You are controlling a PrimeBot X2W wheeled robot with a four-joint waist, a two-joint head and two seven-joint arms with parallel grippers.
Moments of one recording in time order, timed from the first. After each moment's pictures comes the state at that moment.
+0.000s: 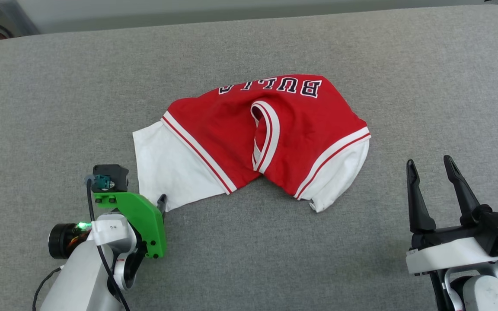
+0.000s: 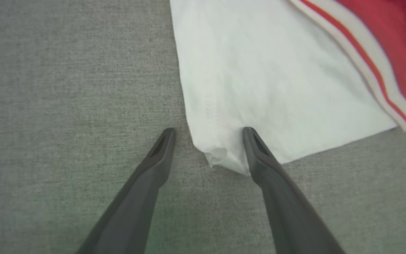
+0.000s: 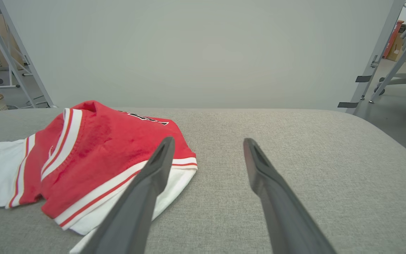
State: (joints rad) left arm -0.28 0.29 -0.27 0.25 -0.45 0.12 0.47; right arm -0.04 -0.05 -0.01 -0.04 0.09 0.13 -0.26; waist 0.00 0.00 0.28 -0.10
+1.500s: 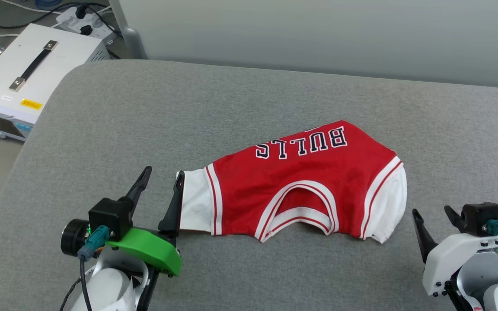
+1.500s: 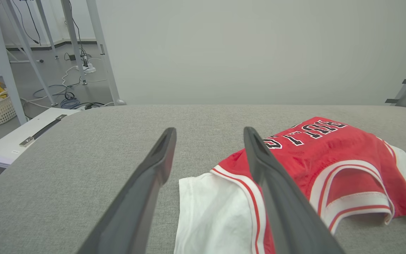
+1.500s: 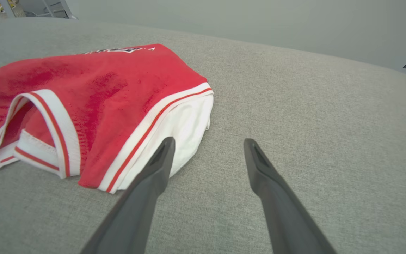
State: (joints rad) left arm -0.17 0.28 -0.30 0.14 -0.38 -0.01 -0.19; right arm -0.02 -0.13 -0.05 0.04 0.10 0.13 0.19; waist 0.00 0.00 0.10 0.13
